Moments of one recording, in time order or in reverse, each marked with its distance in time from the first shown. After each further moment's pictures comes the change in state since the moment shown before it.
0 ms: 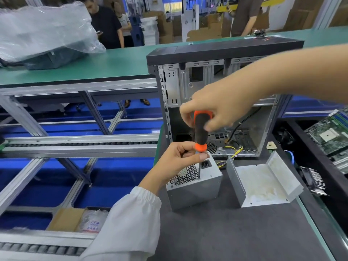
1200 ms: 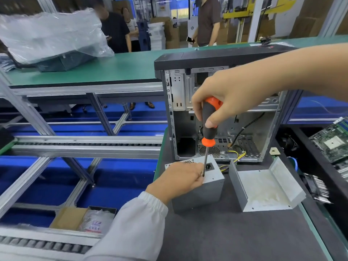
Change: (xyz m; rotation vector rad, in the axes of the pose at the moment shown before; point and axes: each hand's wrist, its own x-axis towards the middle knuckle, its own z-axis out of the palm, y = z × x) left_hand -0.005 -0.028 0.011 1.357 -0.243 0.062; right_hand -0.022 -0.006 -0.005 0.024 0.264 0.035
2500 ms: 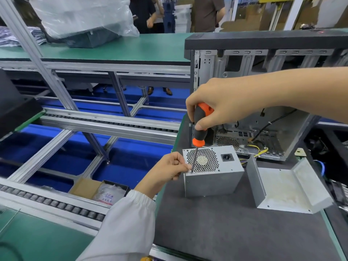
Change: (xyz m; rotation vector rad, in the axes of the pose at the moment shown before) left_hand -0.065 -0.042 0.029 -1.484 0.162 -0.651; right_hand 0.050 -0.027 0.034 -0.058 0.007 -0.241
